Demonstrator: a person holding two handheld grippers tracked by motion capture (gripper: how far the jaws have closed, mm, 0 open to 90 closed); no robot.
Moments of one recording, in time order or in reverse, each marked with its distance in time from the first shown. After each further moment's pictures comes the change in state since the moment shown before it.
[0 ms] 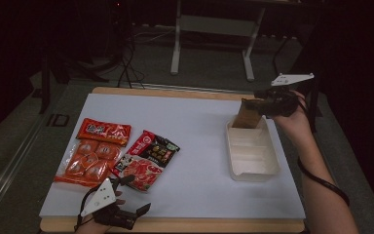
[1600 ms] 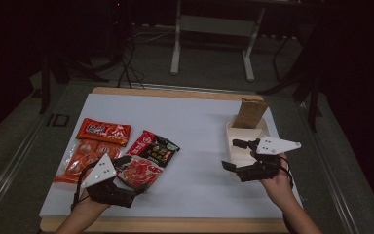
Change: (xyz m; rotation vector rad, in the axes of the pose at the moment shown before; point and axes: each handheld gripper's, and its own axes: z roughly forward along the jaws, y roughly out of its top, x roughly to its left) left arm 0.027 0.060 0.001 0.107 0.052 0.006; right arm 0.137 -0.092 -0.007 -0.184 0.220 -0.096
